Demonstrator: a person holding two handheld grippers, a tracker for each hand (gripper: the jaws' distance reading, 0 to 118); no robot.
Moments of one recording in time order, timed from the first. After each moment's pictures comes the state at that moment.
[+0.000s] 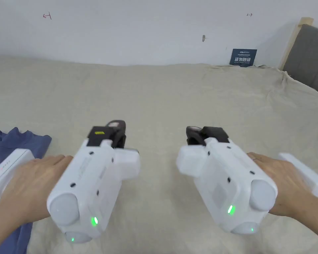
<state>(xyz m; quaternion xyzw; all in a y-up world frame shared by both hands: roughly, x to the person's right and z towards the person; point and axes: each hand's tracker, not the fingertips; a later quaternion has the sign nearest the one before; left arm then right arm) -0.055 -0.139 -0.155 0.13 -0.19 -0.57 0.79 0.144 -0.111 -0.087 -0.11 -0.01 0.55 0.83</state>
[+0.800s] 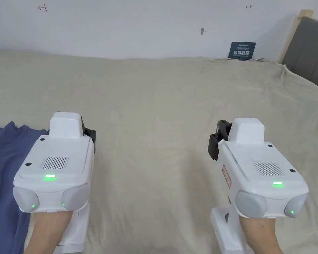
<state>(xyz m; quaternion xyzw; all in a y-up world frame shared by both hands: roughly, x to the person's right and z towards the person) -0.084 -0.126 -0.177 -0.08 -0.10 -0.06 0.99 0.184 -0.114 -0.067 -0.09 -0.17 0.00 0.98</state>
